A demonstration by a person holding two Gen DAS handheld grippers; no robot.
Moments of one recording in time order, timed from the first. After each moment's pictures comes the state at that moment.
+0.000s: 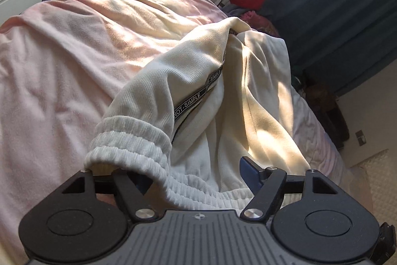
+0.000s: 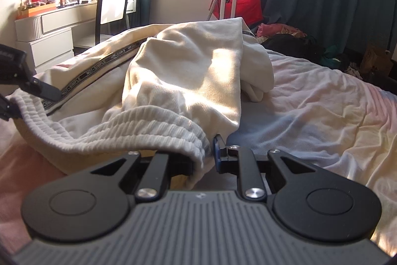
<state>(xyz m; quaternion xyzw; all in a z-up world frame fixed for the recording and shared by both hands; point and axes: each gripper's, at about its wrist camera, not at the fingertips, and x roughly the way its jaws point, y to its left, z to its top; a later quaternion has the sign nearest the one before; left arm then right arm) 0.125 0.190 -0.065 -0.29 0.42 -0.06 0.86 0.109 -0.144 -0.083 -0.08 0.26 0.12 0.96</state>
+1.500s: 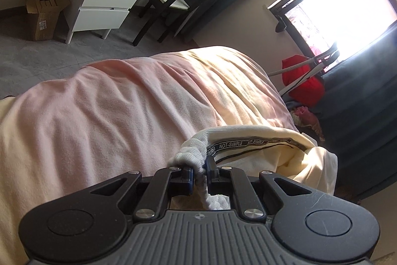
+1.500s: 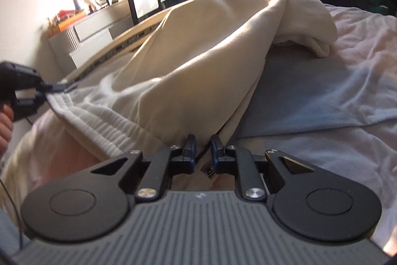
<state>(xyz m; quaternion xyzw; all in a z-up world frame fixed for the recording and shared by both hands) 0.097 0.317 -0.075 -0.42 0.29 0.12 0.85 0.142 -0.125 -0.119 0.04 0.34 0.23 0.91</state>
